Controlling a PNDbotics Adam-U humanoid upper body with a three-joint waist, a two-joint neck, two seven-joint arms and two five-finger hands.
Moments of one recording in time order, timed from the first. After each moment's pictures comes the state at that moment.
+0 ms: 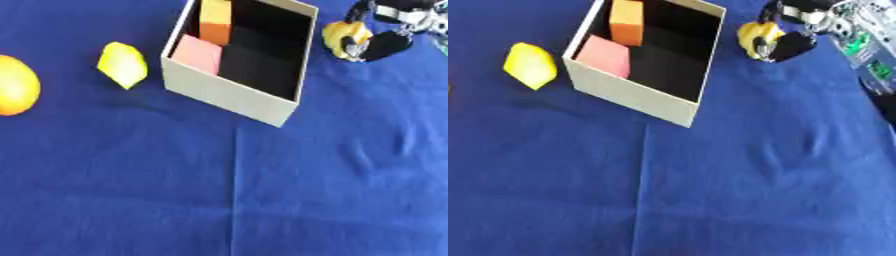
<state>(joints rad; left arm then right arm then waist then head) -0.27 0.82 0.14 -1.91 -0.17 -0.29 0.20 -0.78 -0.91 0.25 -1.46 0.78 0.07 0.44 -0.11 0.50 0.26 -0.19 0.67</state>
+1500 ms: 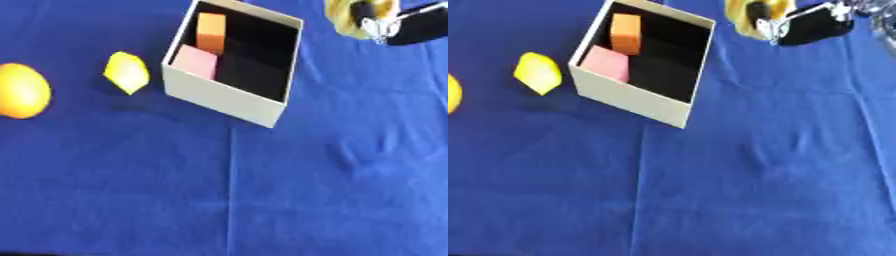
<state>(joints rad) -0.27 0.82 0.14 -1.91 -0.15 -0.29 0.19 -0.68 -1.06 0.18 -1.98 0.39 0.08 0.27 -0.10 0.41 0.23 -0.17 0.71</state>
